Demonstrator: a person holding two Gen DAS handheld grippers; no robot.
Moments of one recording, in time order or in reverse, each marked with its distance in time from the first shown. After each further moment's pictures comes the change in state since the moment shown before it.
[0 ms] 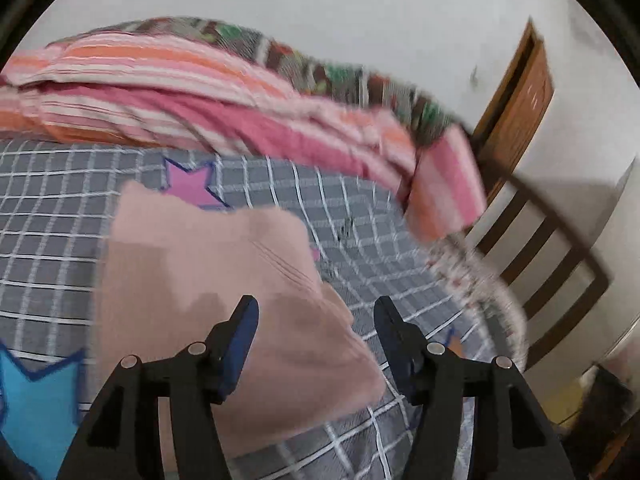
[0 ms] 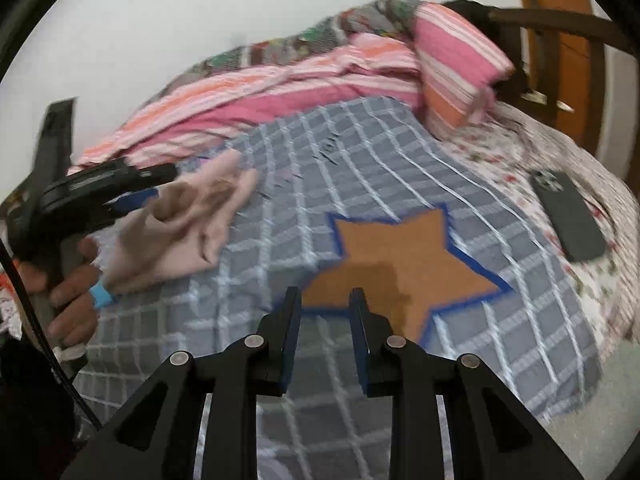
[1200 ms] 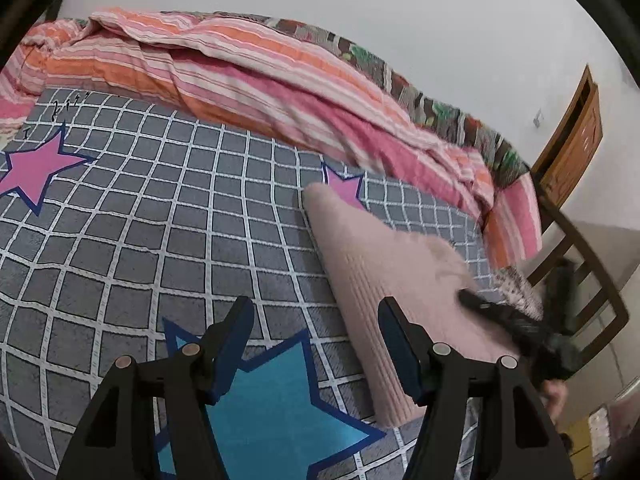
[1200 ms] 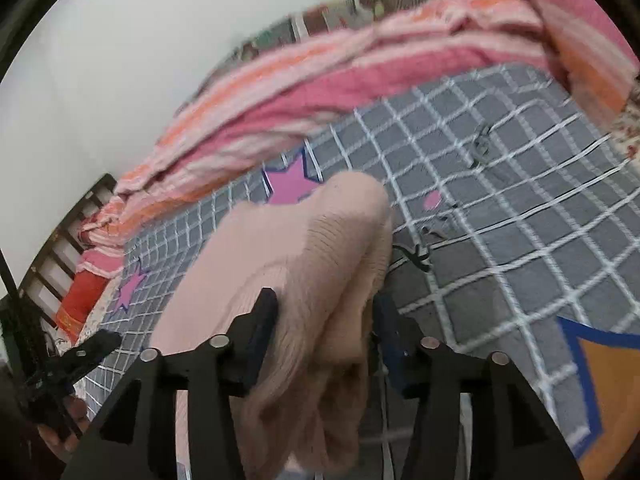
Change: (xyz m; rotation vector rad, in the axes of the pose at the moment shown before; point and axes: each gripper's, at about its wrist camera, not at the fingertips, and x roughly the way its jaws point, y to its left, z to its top) left arm -0.063 0.139 -0.010 -0.139 -0.018 0.157; right arm 0.170 0.078 0.082 0.104 0.119 0.274
